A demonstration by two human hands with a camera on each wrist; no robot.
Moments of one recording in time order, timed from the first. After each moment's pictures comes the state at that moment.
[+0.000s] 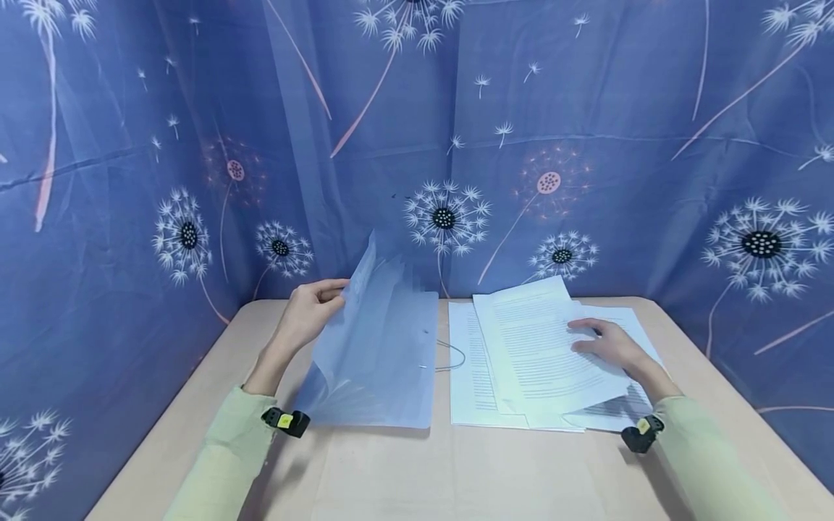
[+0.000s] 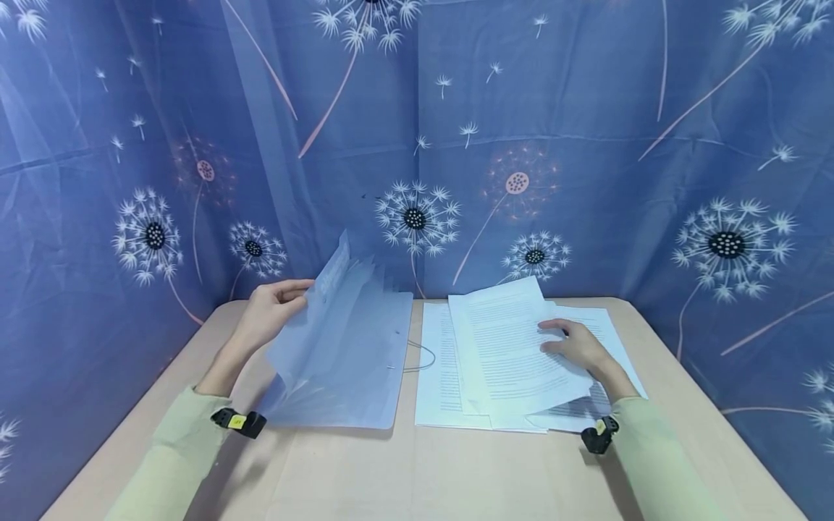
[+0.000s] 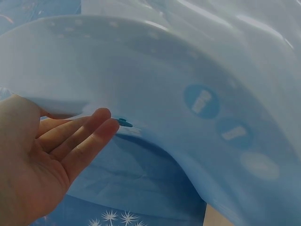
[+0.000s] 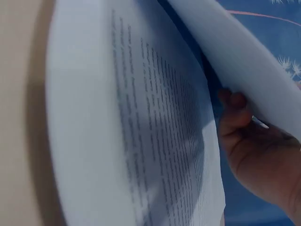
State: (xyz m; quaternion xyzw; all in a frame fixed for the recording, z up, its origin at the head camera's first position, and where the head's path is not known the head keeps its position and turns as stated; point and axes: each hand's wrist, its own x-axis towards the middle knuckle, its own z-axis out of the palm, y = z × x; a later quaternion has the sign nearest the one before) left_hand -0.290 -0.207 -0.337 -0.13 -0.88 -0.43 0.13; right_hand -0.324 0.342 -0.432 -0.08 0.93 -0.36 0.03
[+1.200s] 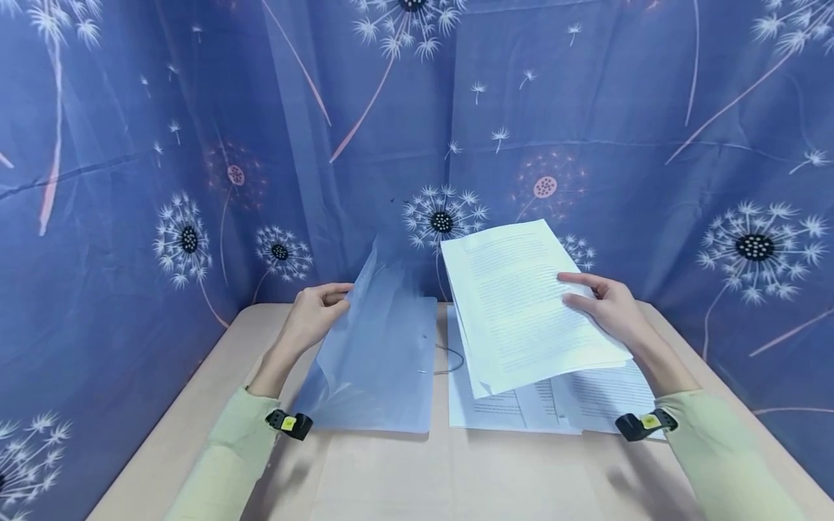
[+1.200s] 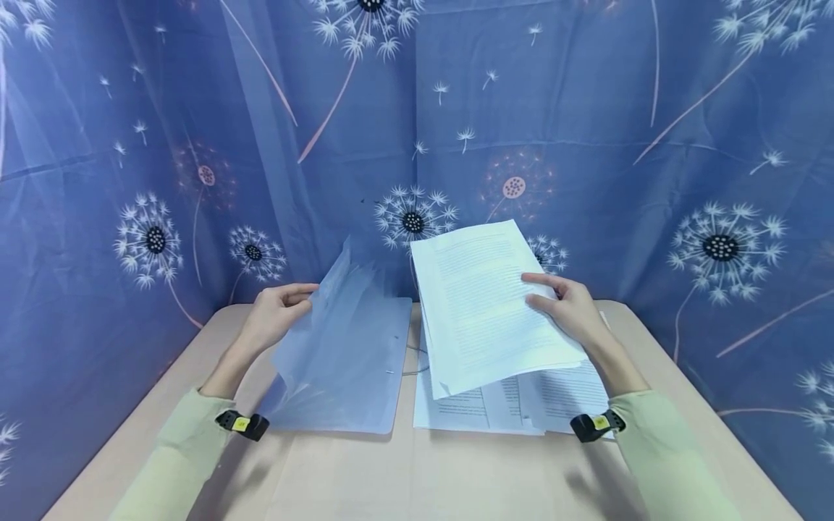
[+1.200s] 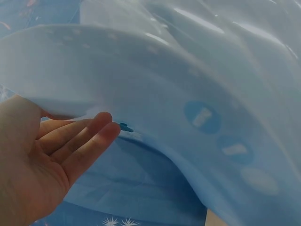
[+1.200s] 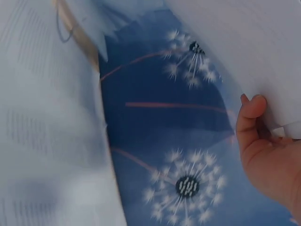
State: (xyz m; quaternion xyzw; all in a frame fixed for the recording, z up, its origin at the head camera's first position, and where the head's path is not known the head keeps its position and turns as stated) left_hand -0.287 -0.197 -0.336 -0.12 -0.89 -0.43 0.12; right_hand -0.291 0.297 -0.330 -0.11 0.89 -0.43 -0.08
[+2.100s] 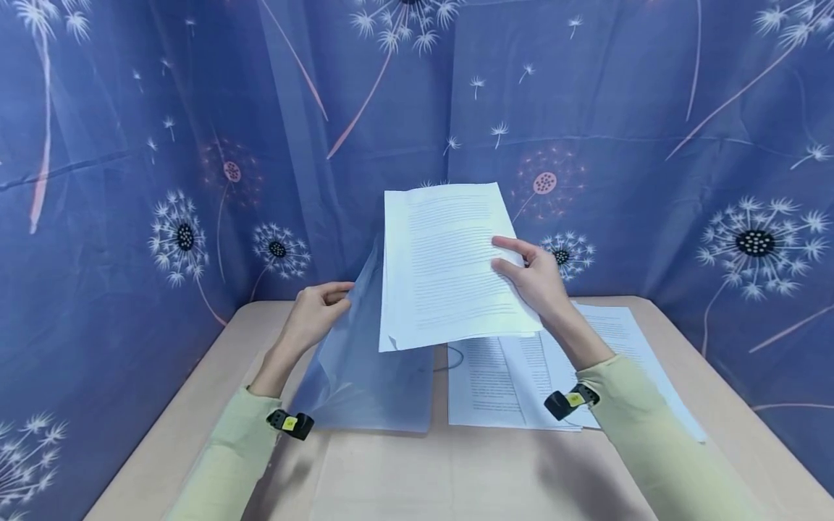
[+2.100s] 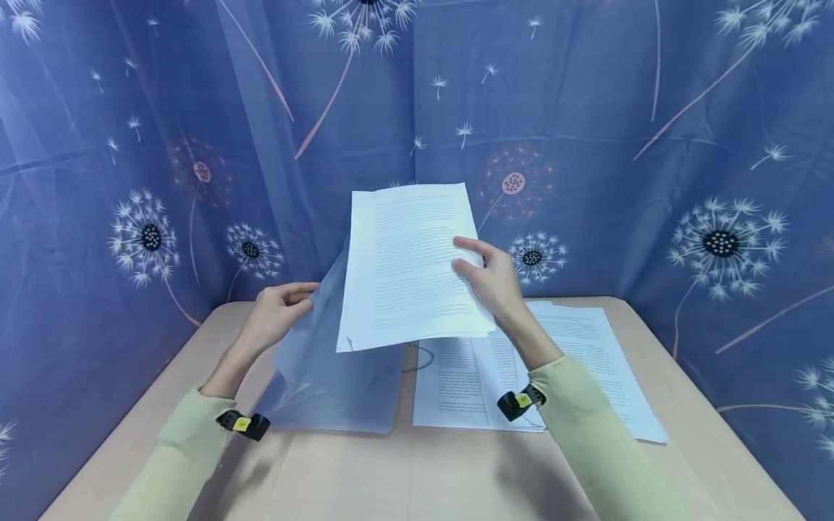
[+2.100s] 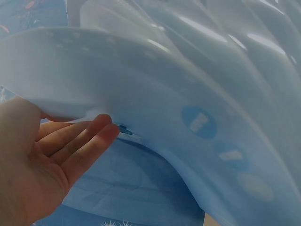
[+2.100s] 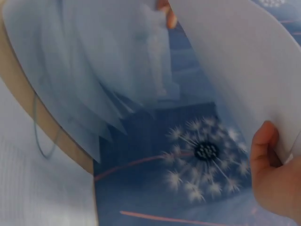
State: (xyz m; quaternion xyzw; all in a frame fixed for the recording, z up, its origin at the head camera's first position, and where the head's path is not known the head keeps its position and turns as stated) left_hand -0.289 -0.192 -0.339 -0.12 -0.89 -0.43 0.13; right_hand -0.299 0.178 -0.290 -0.11 0.80 -0.57 -0.12
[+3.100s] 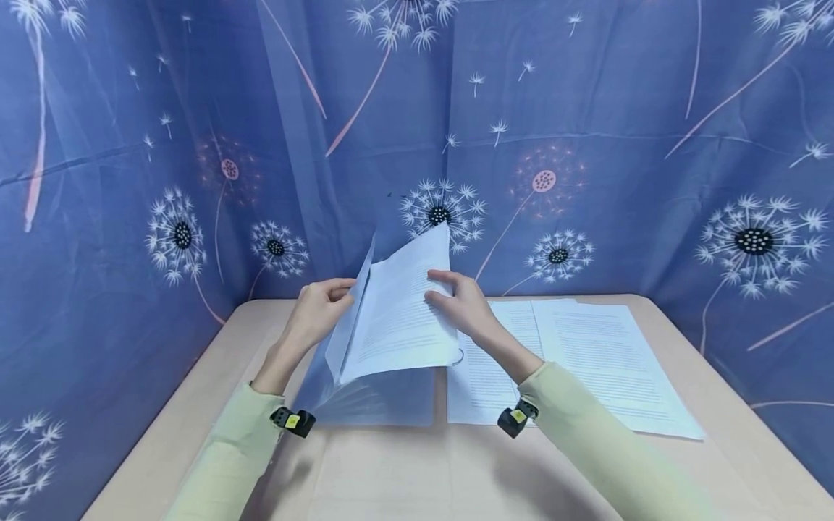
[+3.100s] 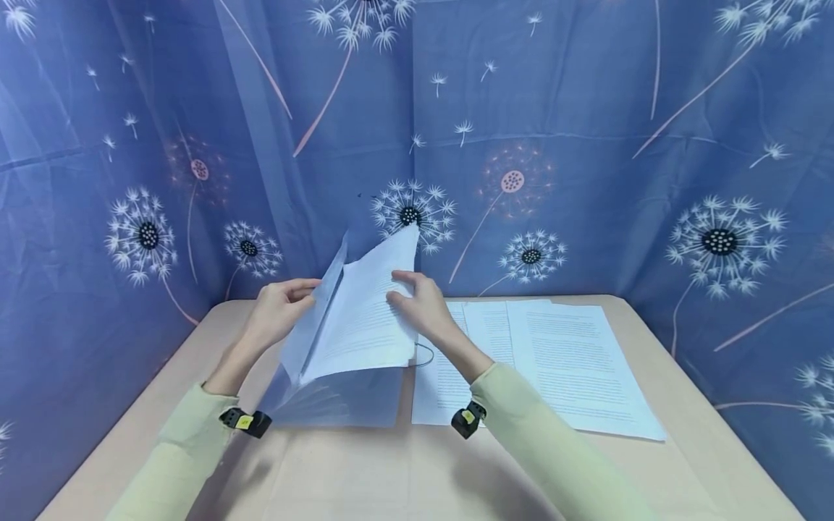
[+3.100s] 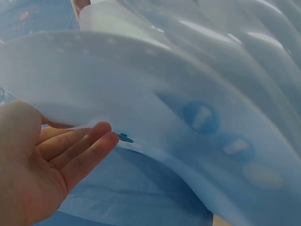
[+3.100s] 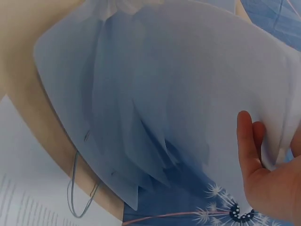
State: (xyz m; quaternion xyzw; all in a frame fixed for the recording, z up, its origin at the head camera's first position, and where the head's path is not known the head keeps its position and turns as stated) left_hand -0.291 -0.182 -0.336 -0.12 -0.90 -0.40 0.15; right_hand -0.292 0.090 -0.324 -0.15 0.85 -0.49 -0.07
